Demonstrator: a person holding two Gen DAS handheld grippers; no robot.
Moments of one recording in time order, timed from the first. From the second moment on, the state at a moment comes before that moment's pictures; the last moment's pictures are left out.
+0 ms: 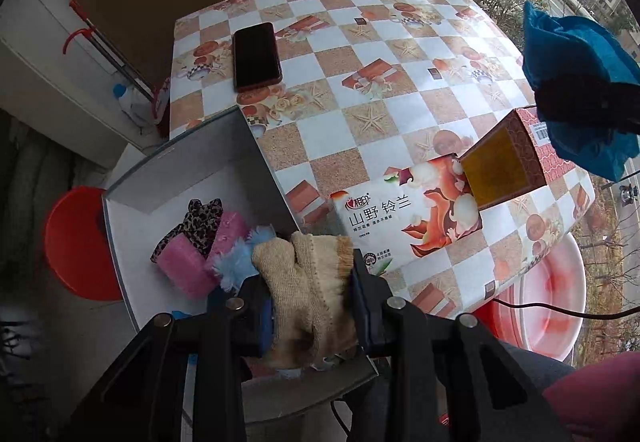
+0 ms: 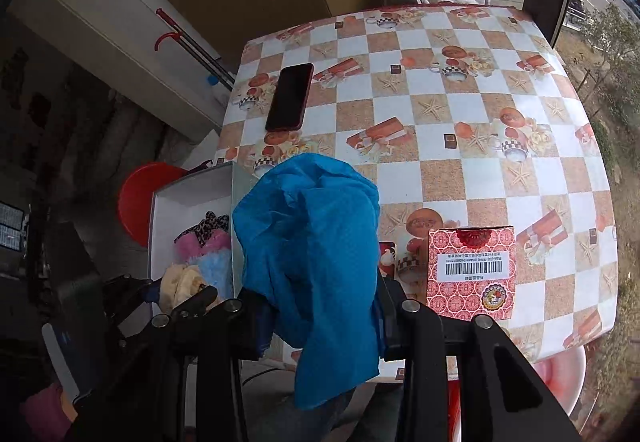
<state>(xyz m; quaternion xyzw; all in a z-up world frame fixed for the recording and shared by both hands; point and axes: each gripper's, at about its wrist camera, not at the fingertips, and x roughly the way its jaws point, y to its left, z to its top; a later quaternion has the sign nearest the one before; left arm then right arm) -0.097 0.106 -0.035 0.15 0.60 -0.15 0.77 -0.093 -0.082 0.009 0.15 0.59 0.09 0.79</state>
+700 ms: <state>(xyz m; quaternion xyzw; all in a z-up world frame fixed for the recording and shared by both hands) -0.123 0.158 -0.035 0.09 0.61 -0.10 0.78 -0.105 0.010 -0.001 0.05 0.62 0.17 0.77</state>
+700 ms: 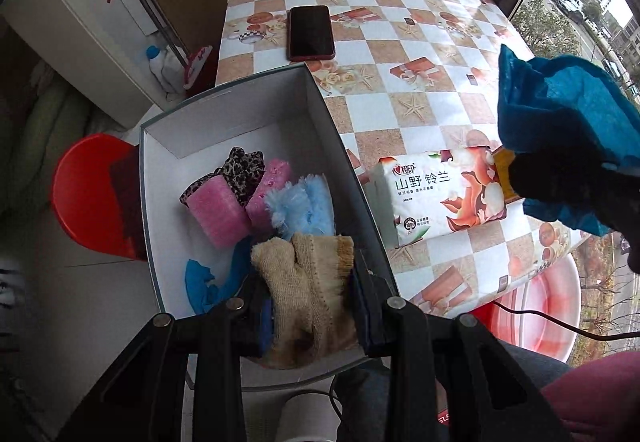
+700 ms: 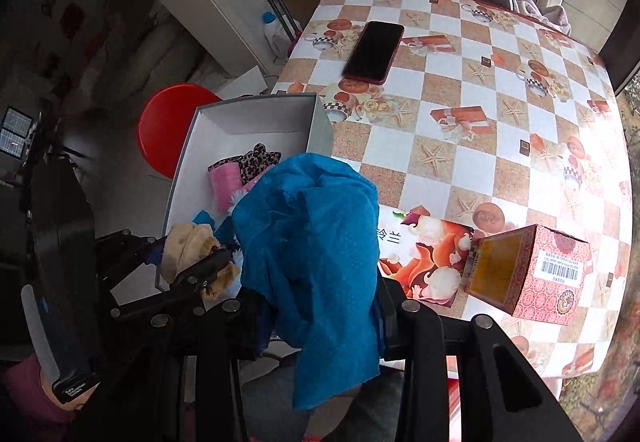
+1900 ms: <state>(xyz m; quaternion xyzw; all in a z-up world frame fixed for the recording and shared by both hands) -0.110 0.209 -0.049 0.04 0.63 -0.03 0.78 -0.095 0.061 -0.013 0.00 0.63 0.22 0.74</state>
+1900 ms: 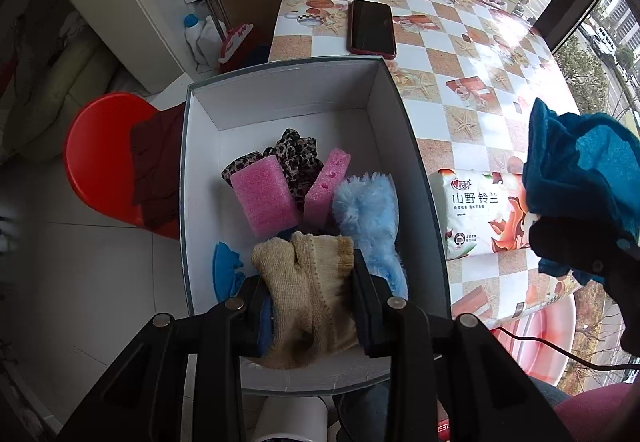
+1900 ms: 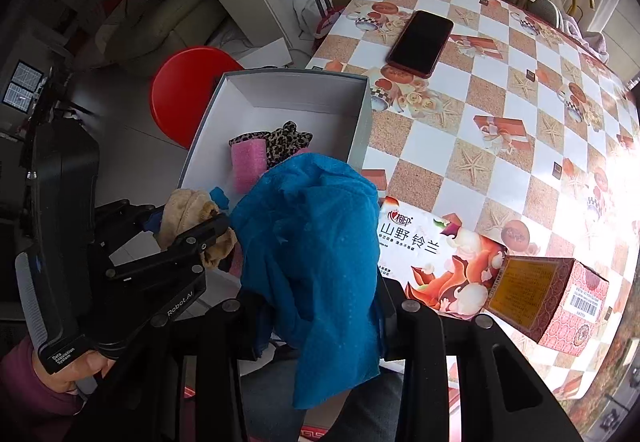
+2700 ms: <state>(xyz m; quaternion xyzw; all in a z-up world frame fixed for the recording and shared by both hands) -0.080 0.243 -0.072 -0.02 0.64 0.01 0.76 -0.051 0.129 -0.023 -0.08 0.63 0.25 0.73</state>
